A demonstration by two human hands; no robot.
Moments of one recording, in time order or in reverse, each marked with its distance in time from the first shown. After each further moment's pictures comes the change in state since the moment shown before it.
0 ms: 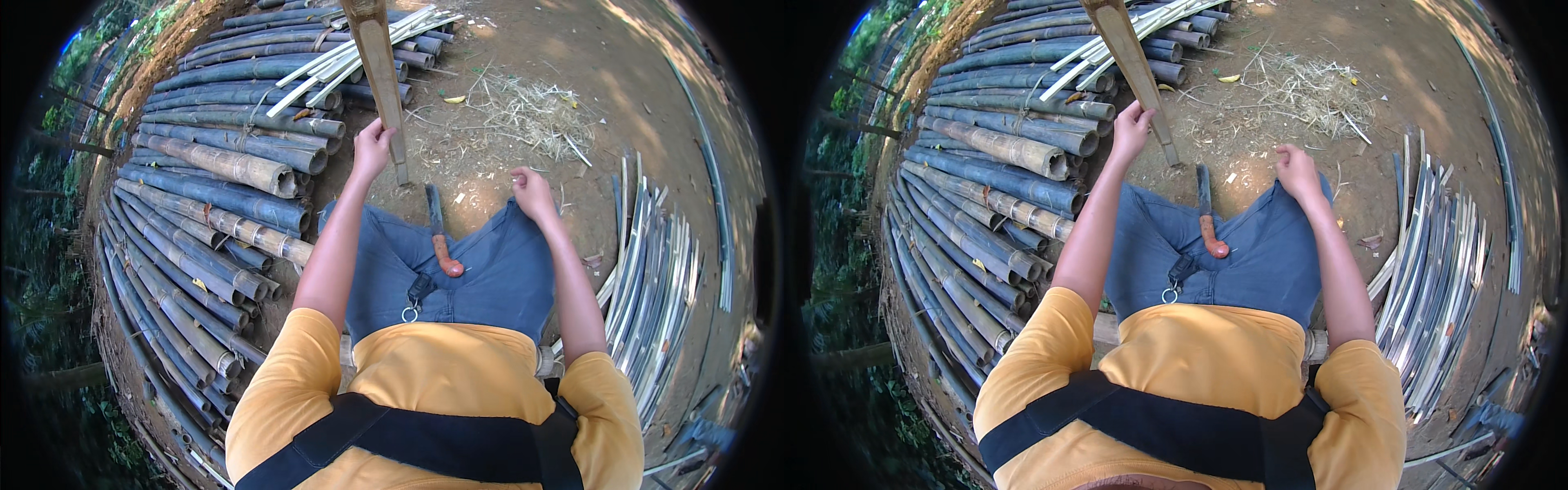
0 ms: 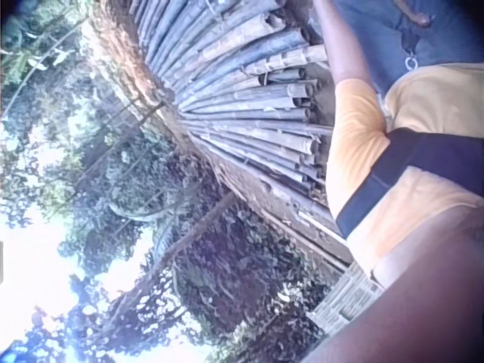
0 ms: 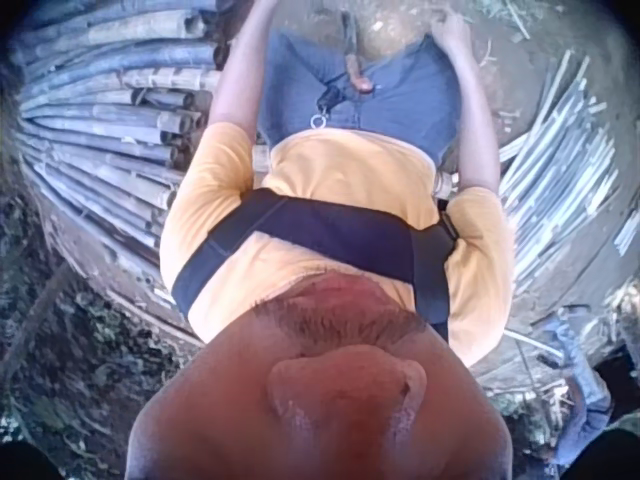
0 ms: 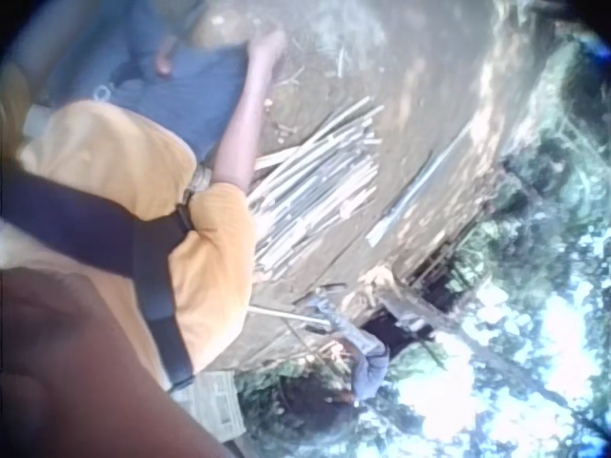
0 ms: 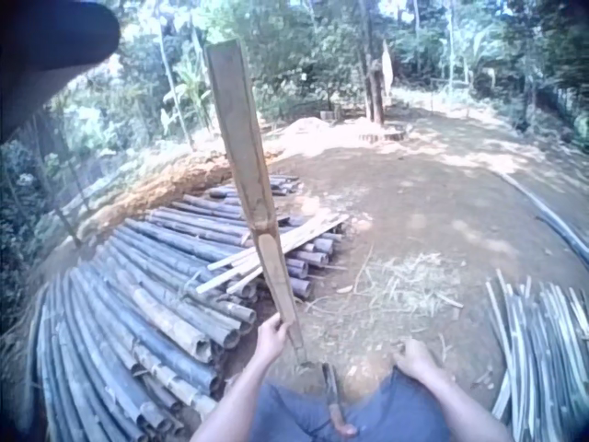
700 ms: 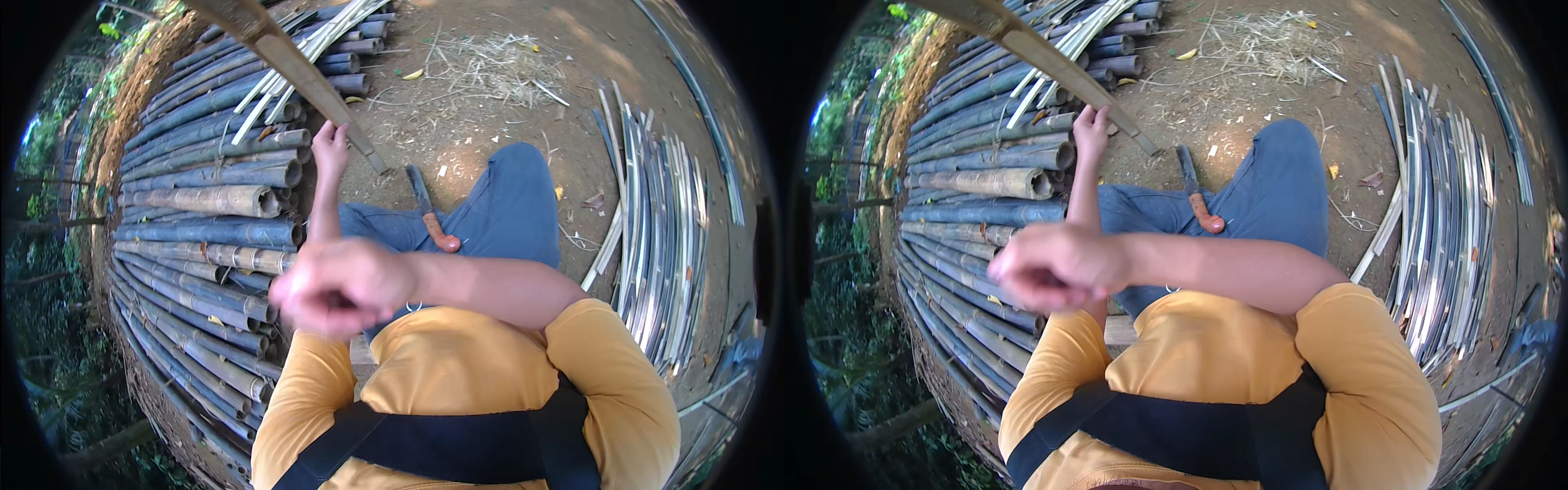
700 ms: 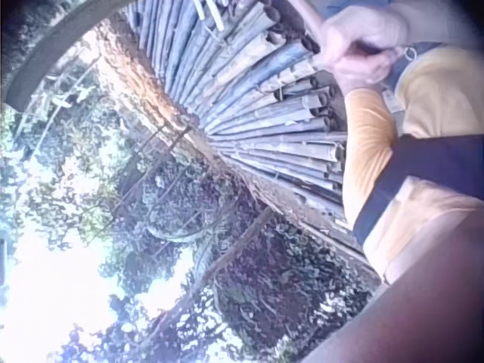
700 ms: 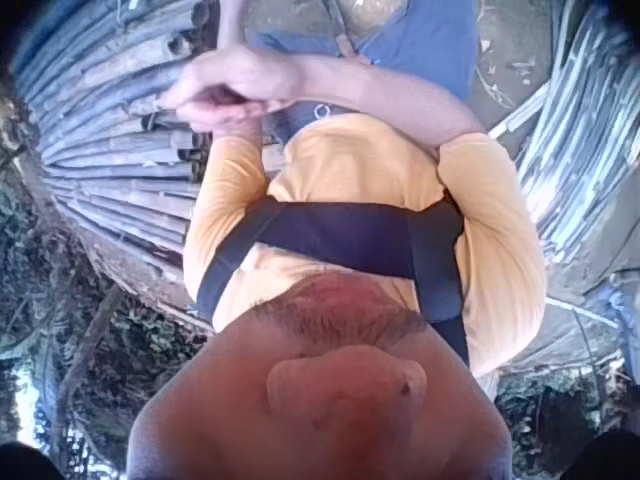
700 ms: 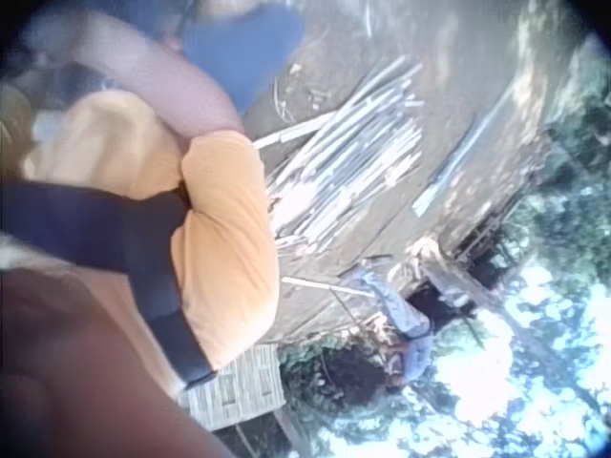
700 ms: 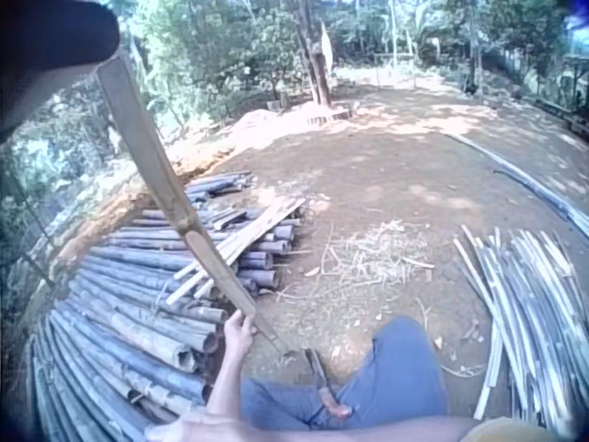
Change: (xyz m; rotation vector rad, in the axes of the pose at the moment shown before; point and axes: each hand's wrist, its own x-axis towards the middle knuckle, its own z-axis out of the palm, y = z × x) left_hand -0.001 -0.005 0.007 0.027 -0.026 -0.024; right_hand -0.154 -0.274 -0.024 1.570 -1.405 -0.655
